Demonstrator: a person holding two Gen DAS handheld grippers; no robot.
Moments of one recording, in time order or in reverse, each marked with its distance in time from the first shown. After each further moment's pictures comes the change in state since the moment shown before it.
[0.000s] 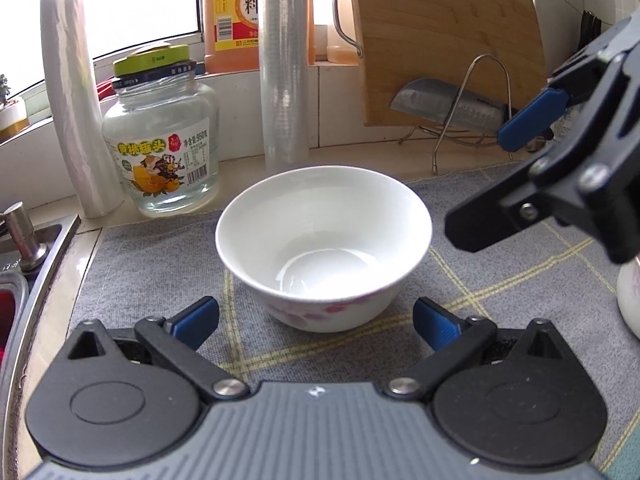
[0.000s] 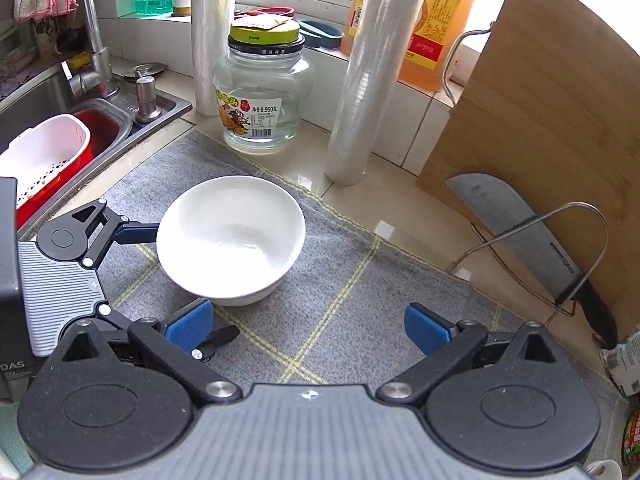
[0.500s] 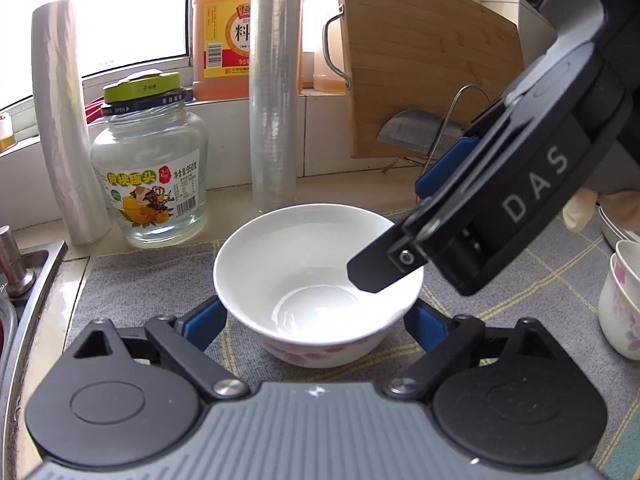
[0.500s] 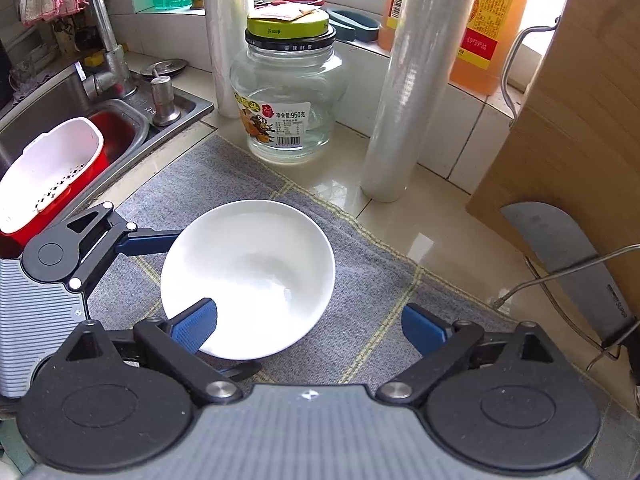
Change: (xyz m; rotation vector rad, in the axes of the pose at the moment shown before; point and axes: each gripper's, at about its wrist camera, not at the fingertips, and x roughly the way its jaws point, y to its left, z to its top) left arm -0.001 0.009 0.010 0.003 -0.060 -0.081; right arm 0.034 0.002 0.026 -0.024 0.029 0.111
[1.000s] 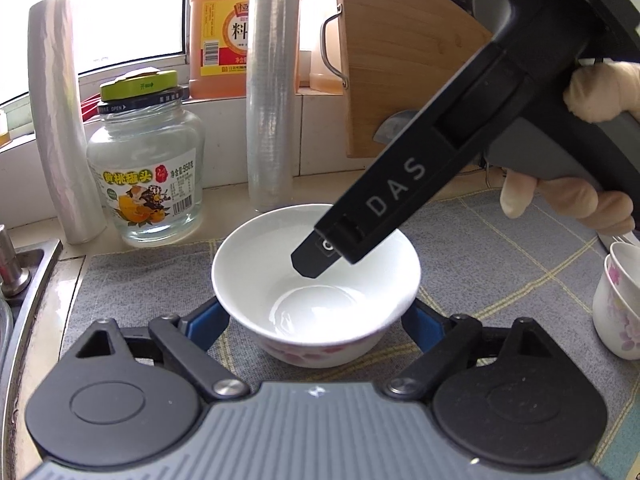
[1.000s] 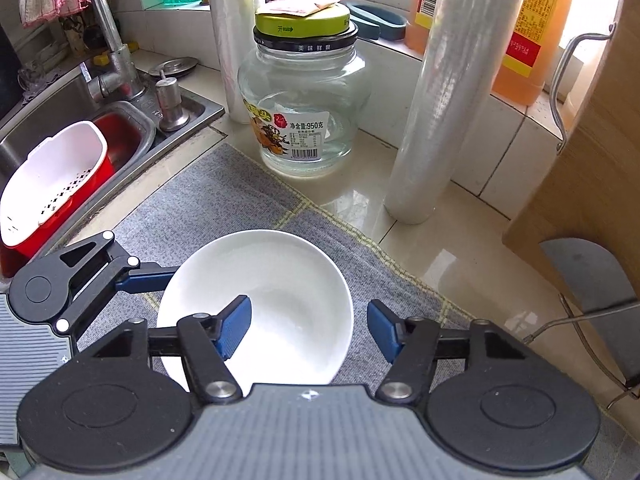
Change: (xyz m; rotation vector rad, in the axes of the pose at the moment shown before) left arm 0.001 0.001 0.000 0.000 0.005 -0.016; right arm 0.028 -0.002 0.024 -0.008 0.020 0.059
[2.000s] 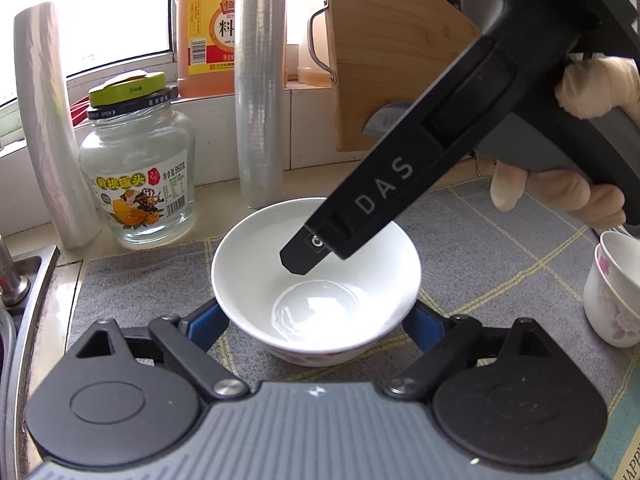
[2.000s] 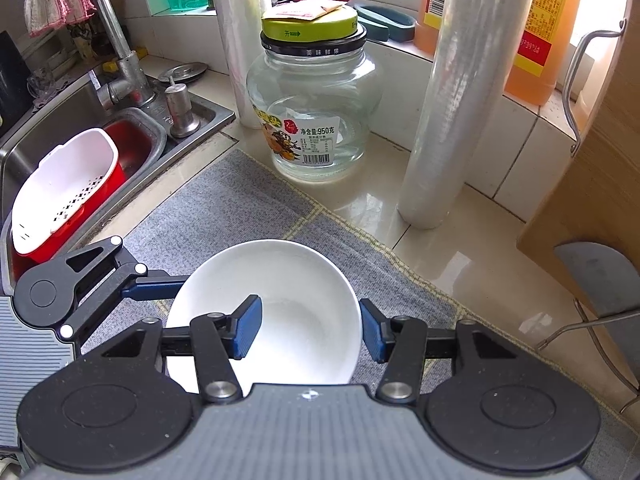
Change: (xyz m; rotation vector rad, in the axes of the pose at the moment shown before) left arm -0.005 -0.004 0.004 0.039 0.042 -0.016; right arm -0.005 0.001 0.001 -0.003 -0.012 0.040
